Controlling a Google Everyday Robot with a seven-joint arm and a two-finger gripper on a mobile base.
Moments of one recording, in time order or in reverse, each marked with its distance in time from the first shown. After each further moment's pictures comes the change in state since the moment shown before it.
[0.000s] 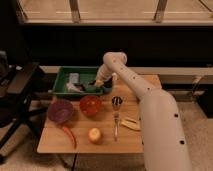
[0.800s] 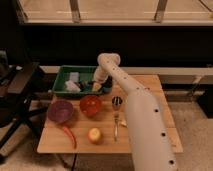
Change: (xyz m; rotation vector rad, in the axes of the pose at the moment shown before) arm 0.003 0.016 0.056 -0.101 0.088 -0.137
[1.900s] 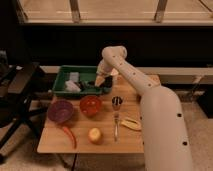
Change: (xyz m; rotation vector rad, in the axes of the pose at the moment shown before) arm -0.005 -0.015 -0.065 0.125 -0.001 0.049
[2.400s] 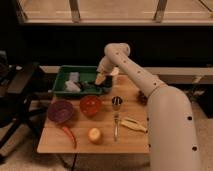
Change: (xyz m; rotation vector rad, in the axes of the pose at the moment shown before) arm -0.003 0.001 -0.035 0.018 -0.032 0.003
